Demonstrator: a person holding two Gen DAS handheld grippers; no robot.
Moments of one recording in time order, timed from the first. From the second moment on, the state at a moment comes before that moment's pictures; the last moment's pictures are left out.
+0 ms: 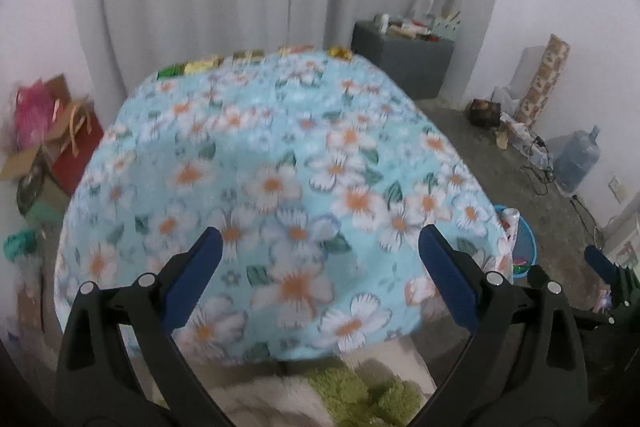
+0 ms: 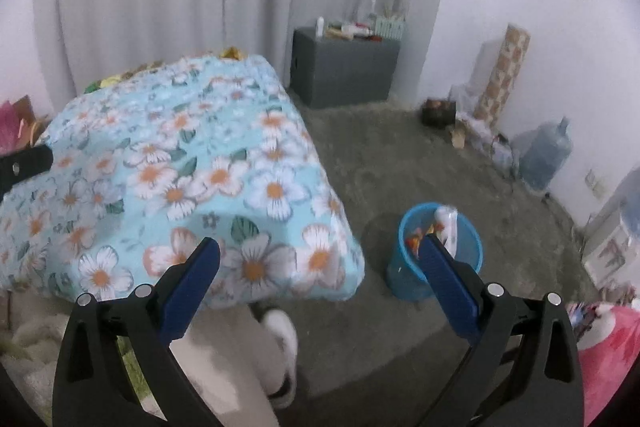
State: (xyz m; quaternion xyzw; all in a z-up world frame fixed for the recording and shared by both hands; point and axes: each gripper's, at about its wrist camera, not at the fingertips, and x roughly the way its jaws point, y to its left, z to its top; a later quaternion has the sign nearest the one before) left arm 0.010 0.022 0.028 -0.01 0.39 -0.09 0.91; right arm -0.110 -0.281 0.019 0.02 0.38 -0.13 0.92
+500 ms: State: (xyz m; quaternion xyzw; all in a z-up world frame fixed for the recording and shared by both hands) left arm 0.013 0.008 0.007 0.02 0.44 -0.07 0.89; right arm -0.110 -0.291 0.006 0.02 0.38 -0.13 0.91
